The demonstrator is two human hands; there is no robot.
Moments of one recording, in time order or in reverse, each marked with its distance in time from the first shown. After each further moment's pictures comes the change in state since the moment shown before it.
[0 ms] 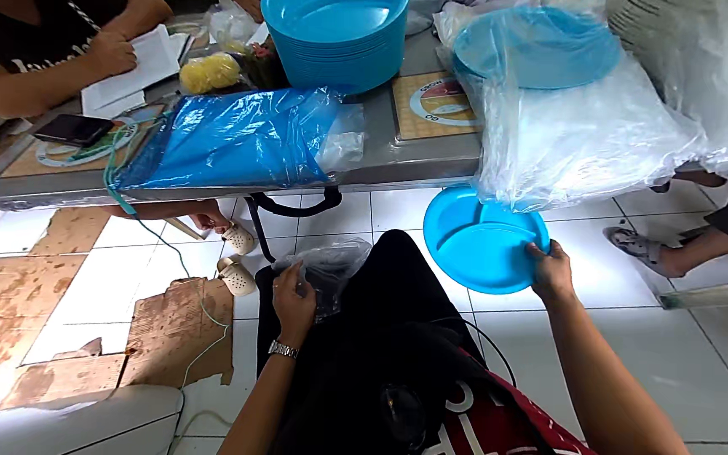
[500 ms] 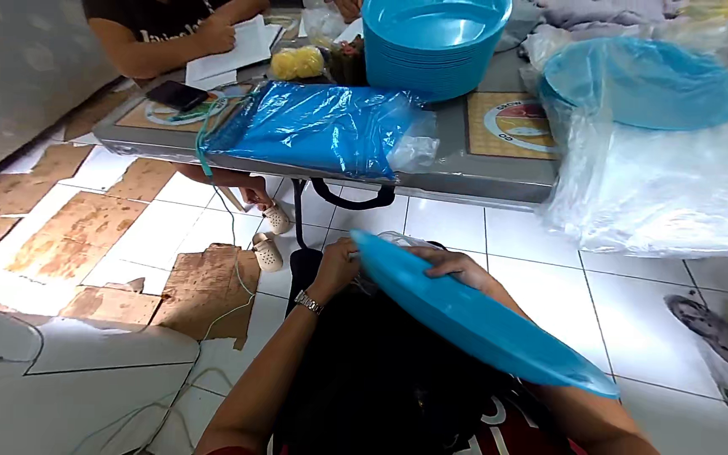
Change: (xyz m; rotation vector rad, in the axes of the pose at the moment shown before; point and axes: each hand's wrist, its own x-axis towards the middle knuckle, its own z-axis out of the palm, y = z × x) left_hand 0.052 0.062 -0.045 -0.263 -0.405 -0.040; right_hand -0.101 -0.086 0.174 0.197 -1.675 0.029
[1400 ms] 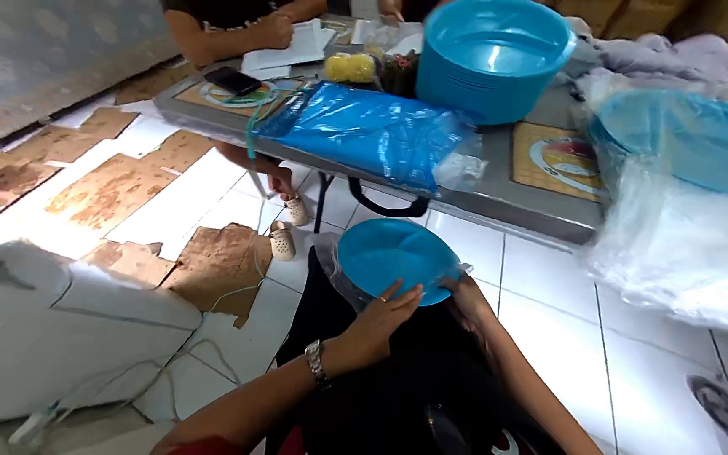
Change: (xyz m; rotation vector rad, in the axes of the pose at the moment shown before) left_hand -0.070 0.027 0.030 0.157 -0.253 0.343; right_hand 0.024 0.030 0.031 0.026 0.900 0.117
